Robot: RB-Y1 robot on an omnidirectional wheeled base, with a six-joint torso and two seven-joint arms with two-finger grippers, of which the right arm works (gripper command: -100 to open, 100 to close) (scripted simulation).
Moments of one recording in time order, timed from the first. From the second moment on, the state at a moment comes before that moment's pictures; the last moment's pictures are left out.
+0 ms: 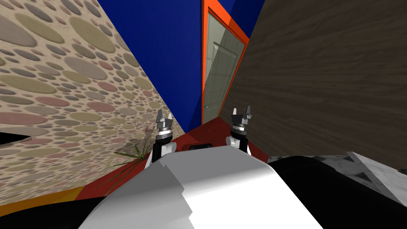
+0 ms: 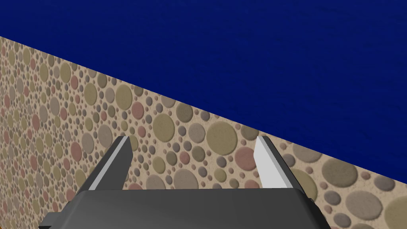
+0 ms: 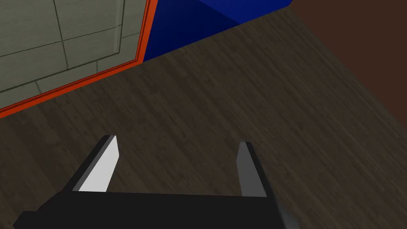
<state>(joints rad) 0.53 0.04 -0.07 -2.35 -0.09 -0.51 -0.15</state>
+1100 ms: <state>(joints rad) 0.44 -0.05 0.00 -2.07 -0.18 -0.57 -0.40</state>
